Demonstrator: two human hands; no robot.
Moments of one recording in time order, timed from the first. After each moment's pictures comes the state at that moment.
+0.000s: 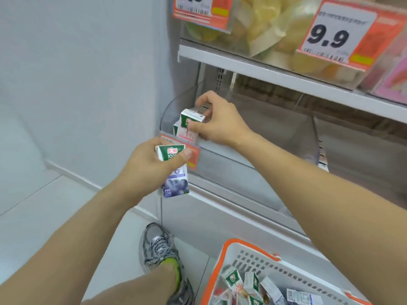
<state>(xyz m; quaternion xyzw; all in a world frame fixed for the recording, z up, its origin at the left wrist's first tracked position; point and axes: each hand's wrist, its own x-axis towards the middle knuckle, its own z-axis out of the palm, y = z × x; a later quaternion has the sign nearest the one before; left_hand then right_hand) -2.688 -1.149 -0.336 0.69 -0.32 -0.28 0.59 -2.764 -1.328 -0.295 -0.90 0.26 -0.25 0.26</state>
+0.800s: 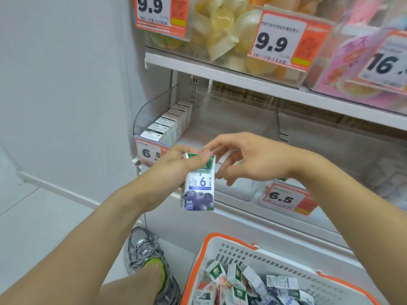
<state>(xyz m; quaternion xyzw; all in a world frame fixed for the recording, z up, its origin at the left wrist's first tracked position) -2.766 -1.170 -0.304 0.60 -0.37 -0.45 0.55 -2.914 -1.289 -0.249 -0.89 0.23 0.00 0.41</state>
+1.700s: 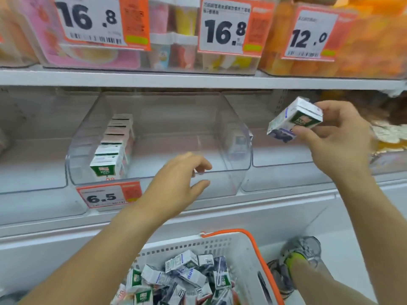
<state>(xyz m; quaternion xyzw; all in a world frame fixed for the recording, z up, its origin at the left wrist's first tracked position) -3.056 -1.318 -0.340 0.51 -0.80 -0.14 0.29 -3.331 -1.332 -0.268 -0.57 0.61 -0.54 0.09</state>
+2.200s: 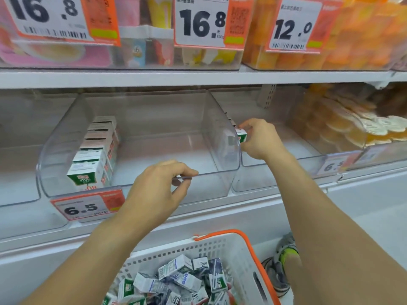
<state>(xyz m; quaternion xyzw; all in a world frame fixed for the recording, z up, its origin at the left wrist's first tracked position) -3.052 -1.321 -0.352 0.53 -0.77 -0.13 0.33 -3.298 -1.428 -0.316 -0.66 0.70 -0.25 0.13</state>
